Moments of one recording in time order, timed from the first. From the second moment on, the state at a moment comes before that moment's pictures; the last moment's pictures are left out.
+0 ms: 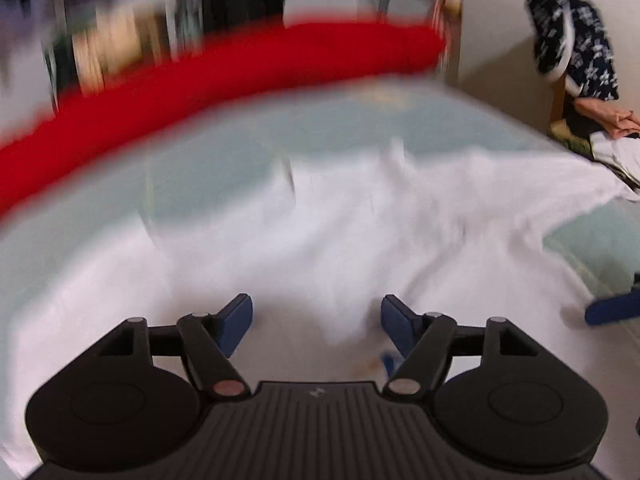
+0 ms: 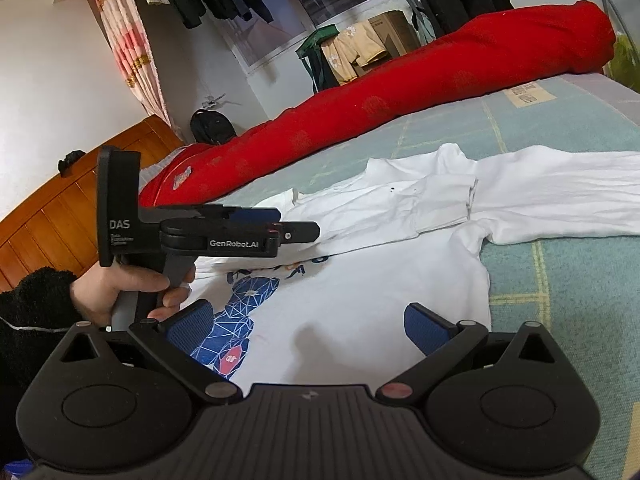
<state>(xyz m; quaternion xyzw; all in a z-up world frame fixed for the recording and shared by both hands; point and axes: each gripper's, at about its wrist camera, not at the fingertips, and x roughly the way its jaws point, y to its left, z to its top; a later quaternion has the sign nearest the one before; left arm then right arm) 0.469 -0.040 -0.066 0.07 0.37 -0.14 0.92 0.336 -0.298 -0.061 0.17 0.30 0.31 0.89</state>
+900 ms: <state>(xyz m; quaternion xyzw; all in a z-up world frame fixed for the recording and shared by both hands) 0.434 0.141 -0.062 -0.18 0.40 0.07 0.90 0.336 -0.298 -0.061 0.18 0.30 0.31 0.88</state>
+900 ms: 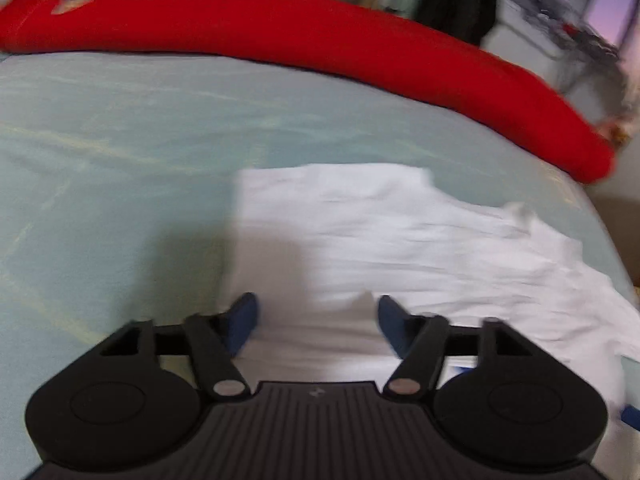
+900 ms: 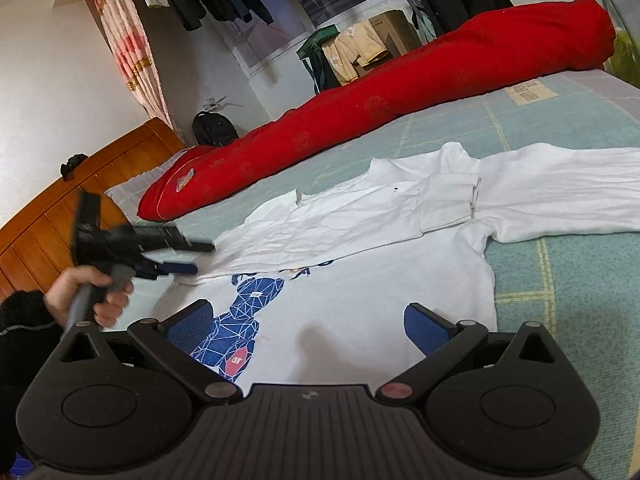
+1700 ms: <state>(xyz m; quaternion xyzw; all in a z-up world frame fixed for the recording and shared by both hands) 0.300 0.109 -0.015 -0.08 0.40 -0.04 0.91 0.273 -0.254 -0.032 0.09 0.34 0.29 0.89</state>
